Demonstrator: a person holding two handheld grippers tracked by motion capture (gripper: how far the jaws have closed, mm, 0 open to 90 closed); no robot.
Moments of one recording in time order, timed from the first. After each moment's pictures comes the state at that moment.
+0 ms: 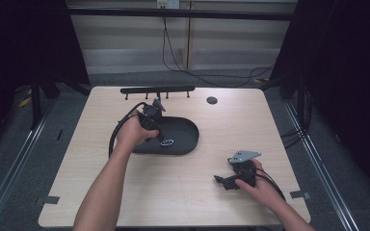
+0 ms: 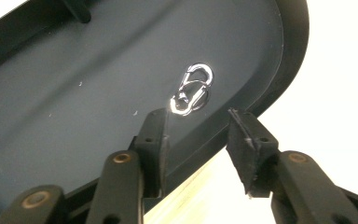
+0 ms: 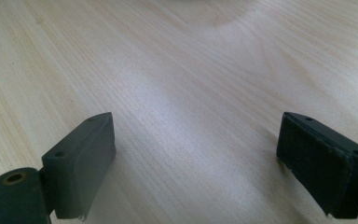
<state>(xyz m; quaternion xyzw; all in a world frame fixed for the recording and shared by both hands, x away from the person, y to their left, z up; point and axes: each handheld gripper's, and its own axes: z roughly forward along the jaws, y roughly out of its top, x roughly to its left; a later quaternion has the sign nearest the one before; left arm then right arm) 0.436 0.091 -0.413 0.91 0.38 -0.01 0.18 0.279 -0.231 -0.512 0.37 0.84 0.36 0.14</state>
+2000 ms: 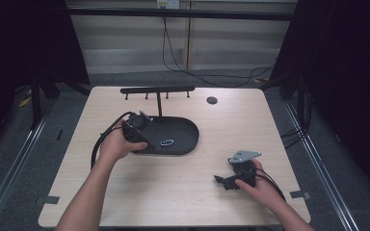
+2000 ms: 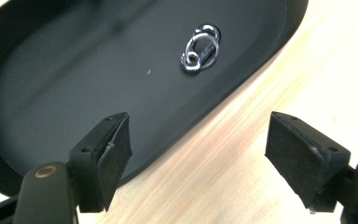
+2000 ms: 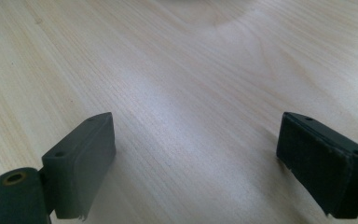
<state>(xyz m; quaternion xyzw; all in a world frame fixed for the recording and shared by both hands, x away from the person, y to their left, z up) 0.396 0.131 -0.418 0.91 0.35 0.03 0.22 0.279 -0.231 -0.512 0.37 0.84 0.36 0.14</state>
